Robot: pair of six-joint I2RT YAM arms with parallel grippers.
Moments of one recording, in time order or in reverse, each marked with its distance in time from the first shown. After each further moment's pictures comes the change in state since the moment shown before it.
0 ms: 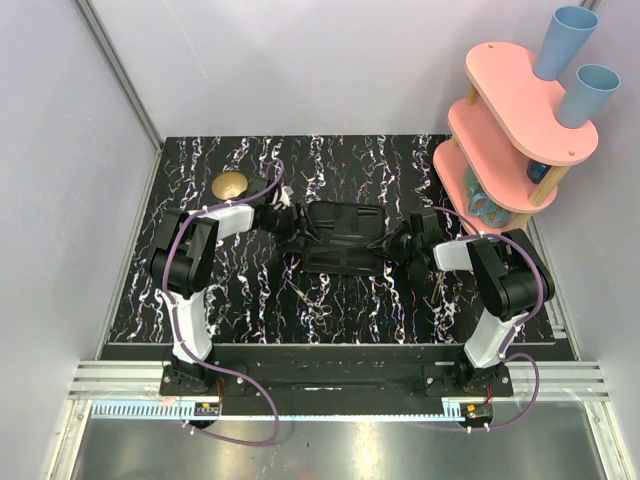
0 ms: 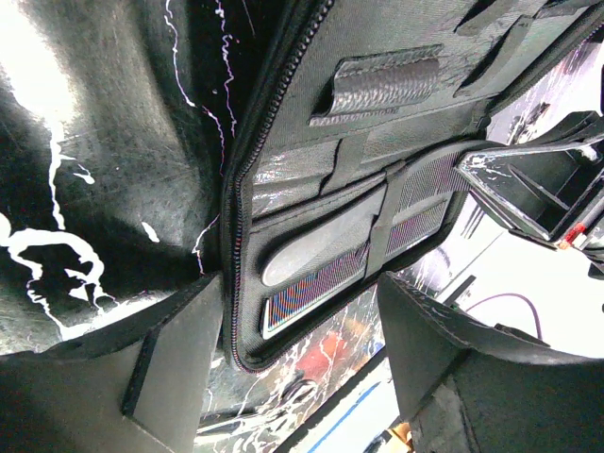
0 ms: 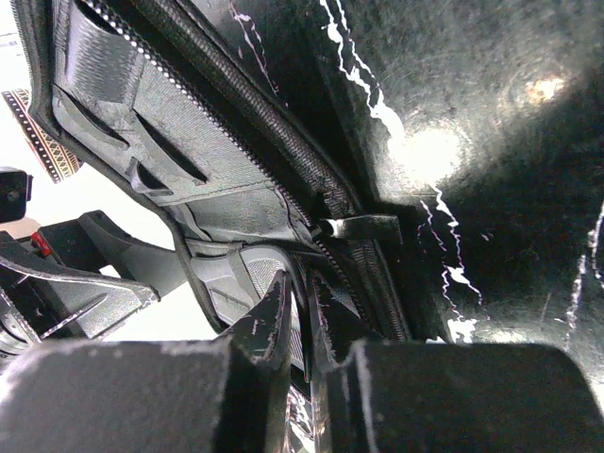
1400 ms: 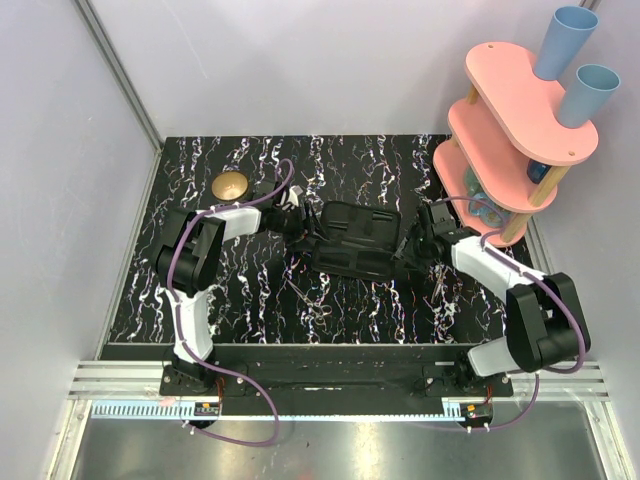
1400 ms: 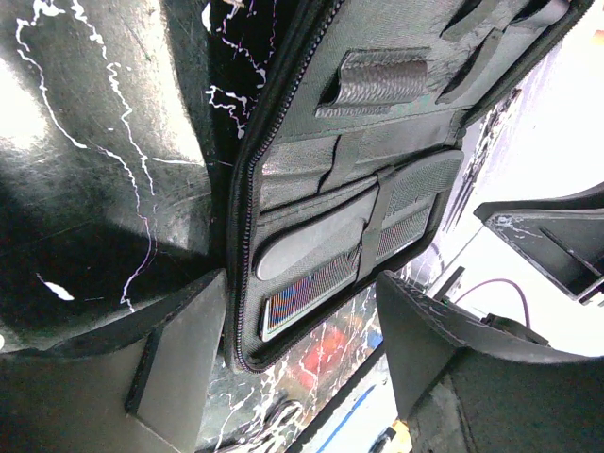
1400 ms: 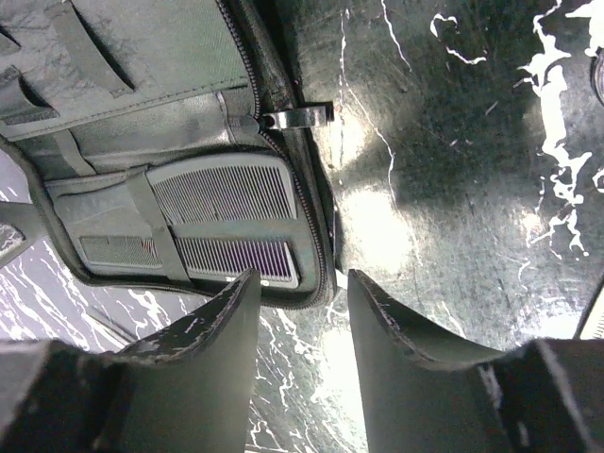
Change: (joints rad) left arm -0.036 0.029 -0.001 0.104 0.042 -0.027; right arm 0.011 -0.352 0.098 -0.702 0.274 -0.305
